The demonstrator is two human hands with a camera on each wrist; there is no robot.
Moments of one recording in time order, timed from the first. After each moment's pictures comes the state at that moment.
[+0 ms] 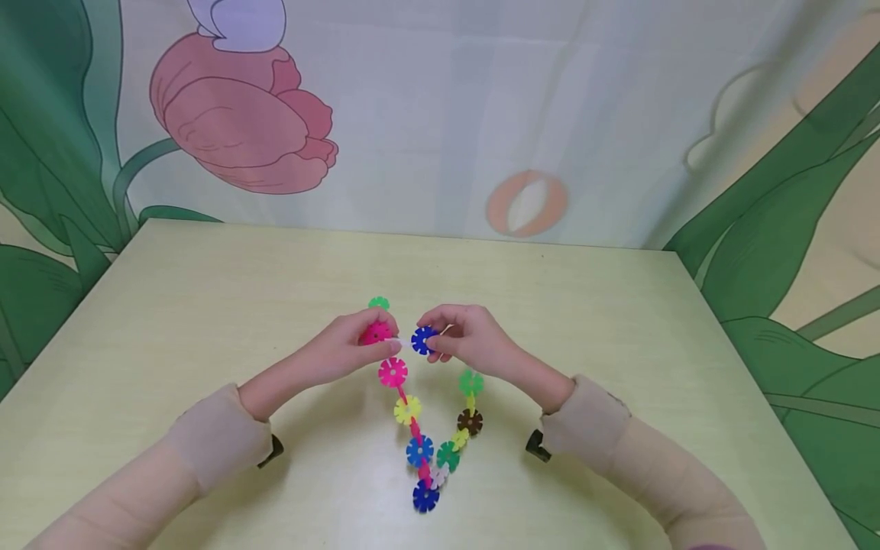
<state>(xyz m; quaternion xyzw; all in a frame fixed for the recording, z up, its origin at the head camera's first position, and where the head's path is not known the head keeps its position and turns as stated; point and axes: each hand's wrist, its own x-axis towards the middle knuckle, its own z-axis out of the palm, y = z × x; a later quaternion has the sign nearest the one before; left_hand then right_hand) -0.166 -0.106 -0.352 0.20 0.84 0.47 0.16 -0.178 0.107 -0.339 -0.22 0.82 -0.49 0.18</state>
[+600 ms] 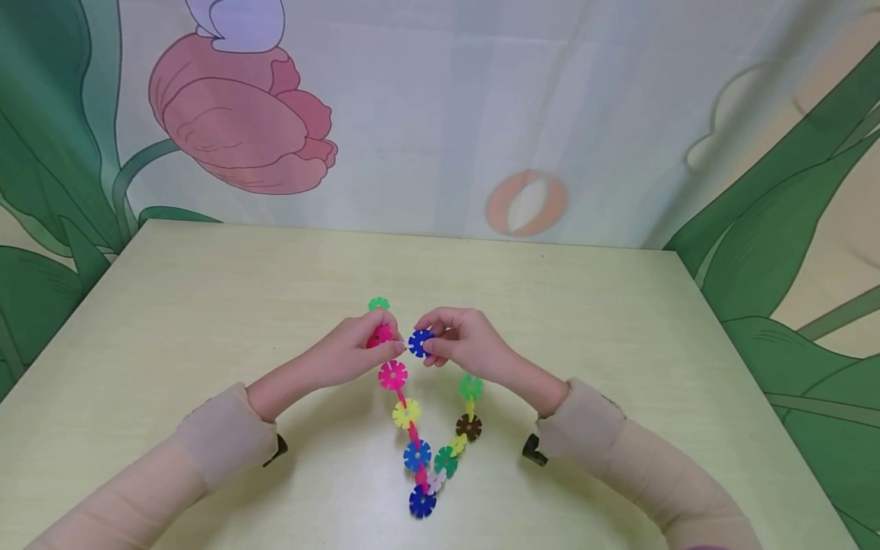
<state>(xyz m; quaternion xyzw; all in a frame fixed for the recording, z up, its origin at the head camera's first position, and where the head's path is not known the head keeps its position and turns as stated) -0.167 -0.100 -0.356 0.23 0.85 0.45 0.15 -0.176 0.103 -0.346 -0.20 0.81 -0.51 0.18</state>
